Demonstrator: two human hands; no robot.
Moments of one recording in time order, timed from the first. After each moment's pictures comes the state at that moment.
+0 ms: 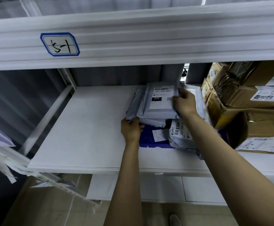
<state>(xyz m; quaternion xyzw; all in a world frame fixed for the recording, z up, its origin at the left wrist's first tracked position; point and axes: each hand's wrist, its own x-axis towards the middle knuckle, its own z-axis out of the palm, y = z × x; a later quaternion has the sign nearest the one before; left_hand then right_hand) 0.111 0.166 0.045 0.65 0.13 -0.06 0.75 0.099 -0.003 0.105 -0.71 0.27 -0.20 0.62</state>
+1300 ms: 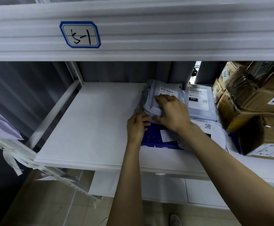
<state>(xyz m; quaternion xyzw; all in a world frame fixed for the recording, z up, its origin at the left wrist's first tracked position) 0.108 0.183 0.059 0.69 0.00 -0.08 0.72 0.095 0.046 0.099 -0.99 -0.01 -0.15 0.08</state>
